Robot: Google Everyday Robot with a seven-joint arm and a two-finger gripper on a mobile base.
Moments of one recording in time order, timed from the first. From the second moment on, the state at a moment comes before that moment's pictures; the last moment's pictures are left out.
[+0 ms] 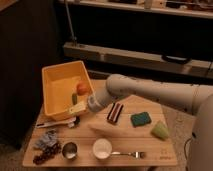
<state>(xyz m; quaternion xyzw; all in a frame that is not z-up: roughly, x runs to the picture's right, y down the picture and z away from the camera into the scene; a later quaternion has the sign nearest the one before) -0.125 0.116 0.709 -0.50 -0.11 0.59 0.62</state>
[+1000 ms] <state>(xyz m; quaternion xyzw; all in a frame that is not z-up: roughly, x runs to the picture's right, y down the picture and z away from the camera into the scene) -0.139 0.111 0.775 -0.51 -0.12 0.61 0.60</state>
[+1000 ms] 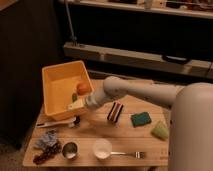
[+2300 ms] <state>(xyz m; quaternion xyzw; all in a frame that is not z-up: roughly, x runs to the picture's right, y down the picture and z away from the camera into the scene) -0.164 0.146 0.815 -0.53 -0.05 0.59 0.61</state>
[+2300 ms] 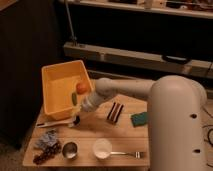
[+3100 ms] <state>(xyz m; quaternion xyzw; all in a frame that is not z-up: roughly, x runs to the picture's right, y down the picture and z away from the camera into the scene) -0.149 0.157 0.815 -0.49 -0.02 0.61 0.62</state>
